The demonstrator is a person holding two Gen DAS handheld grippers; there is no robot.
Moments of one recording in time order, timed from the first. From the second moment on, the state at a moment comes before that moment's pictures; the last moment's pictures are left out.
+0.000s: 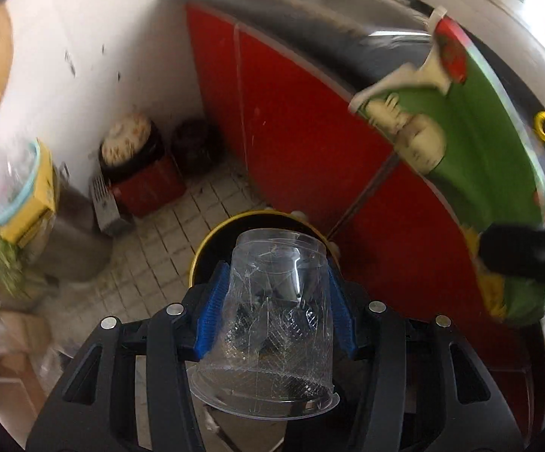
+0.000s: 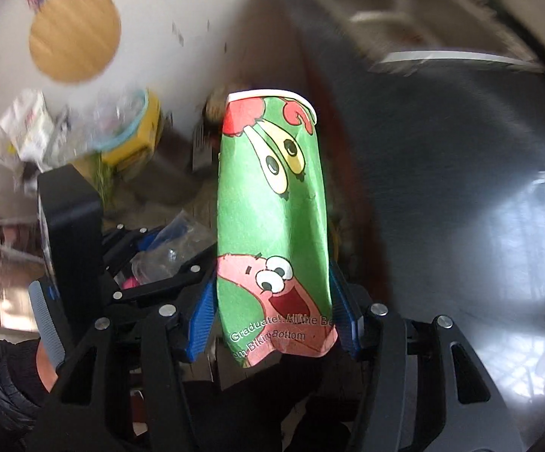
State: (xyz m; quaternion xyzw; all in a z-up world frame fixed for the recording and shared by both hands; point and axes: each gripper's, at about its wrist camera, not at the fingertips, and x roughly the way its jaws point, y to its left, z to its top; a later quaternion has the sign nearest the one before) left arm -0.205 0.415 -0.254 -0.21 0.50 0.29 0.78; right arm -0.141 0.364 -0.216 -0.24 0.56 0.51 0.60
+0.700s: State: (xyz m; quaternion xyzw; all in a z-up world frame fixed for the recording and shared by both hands) left arm -0.231 0.440 -0.293 -0.23 0.52 0.27 0.78; right arm -0.132 0.371 -0.192 -0.26 0.55 0.53 0.59
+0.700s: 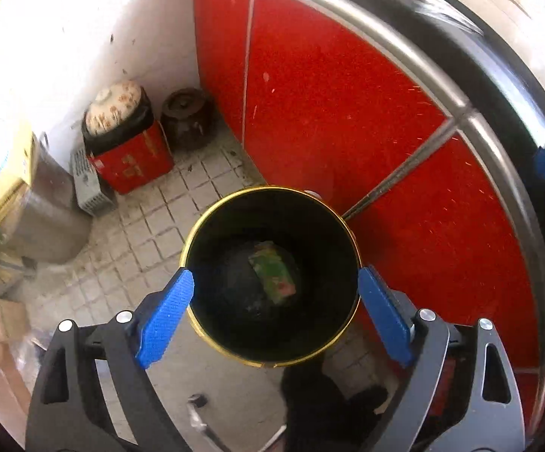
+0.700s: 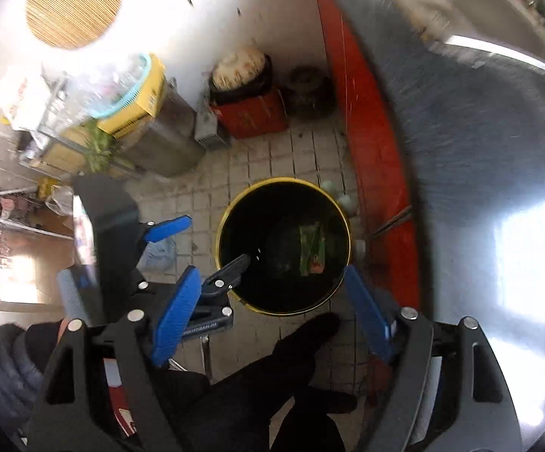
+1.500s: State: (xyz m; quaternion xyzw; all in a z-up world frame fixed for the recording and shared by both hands) left arm 0.009 0.070 -0.034 0.04 0.45 -0.11 0.89; right arm -0.047 -0.189 0.001 0.05 0.44 0.02 0.90
